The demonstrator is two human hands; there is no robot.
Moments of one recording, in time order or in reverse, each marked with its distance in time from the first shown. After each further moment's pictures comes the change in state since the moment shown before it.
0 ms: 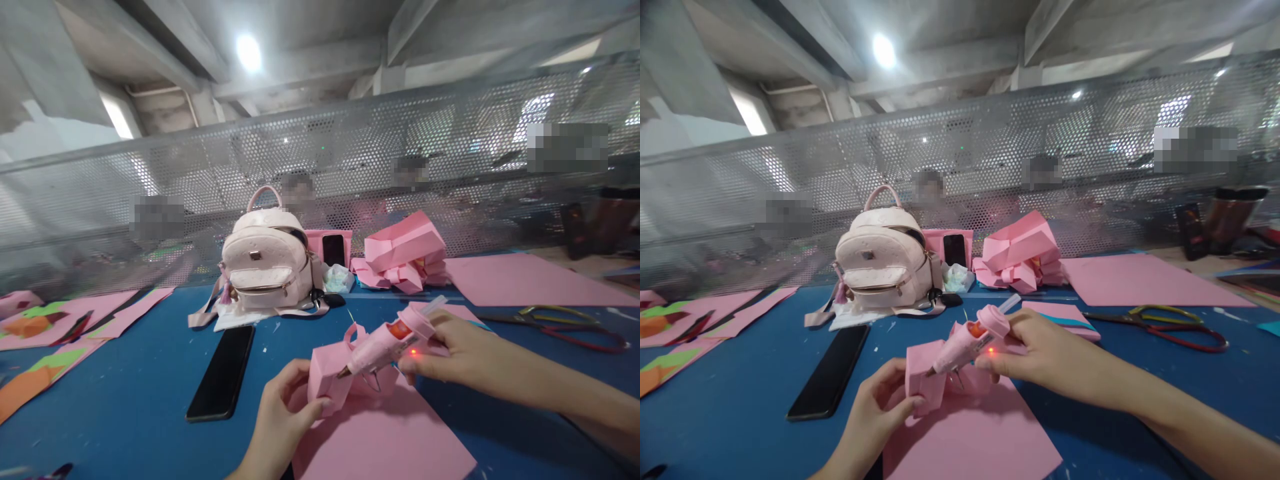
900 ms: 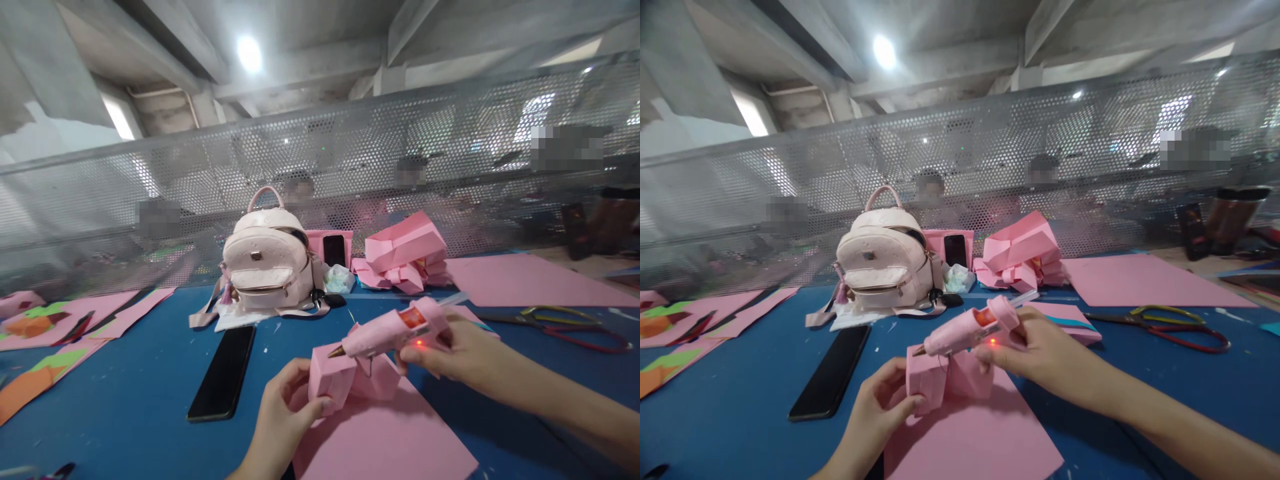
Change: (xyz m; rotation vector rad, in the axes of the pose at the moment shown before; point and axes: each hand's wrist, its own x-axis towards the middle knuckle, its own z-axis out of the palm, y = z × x) left_hand 0.003 0.002 0.001 -0.030 0.014 0.000; right_hand 0.002 0.011 0.006 -0.010 0.184 -0.046
